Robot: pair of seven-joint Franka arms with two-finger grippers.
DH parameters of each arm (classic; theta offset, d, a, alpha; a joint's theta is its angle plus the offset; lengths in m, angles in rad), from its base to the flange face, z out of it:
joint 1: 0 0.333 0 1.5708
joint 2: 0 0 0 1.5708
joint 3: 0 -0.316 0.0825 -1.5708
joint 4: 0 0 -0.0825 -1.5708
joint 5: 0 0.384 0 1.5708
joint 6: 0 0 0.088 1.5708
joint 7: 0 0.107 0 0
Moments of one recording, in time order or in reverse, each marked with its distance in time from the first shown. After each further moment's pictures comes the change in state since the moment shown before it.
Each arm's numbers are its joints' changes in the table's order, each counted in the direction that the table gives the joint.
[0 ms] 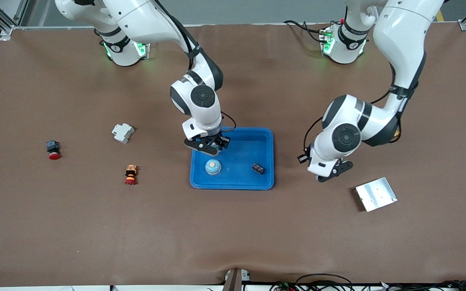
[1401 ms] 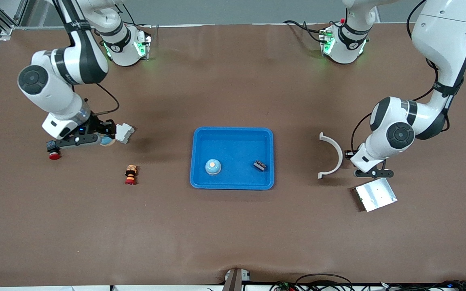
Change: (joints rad) left arm 0.273 0.051 0.000 -0.265 0.197 0.253 0.556; right arm -0.616 0.593 0.015 -0.571 -0.003 -0.038 -1.171
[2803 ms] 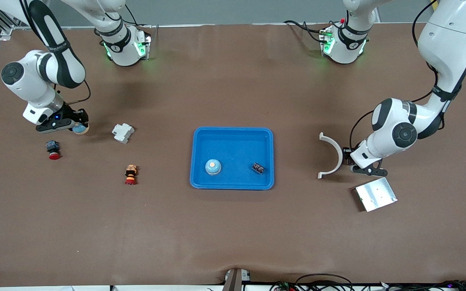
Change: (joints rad) left arm 0.178 -0.065 0.135 -0.054 0.000 0.100 0.122; right arm -0.407 -0.106 -0.002 -0.340 0.000 0.483 -0.495
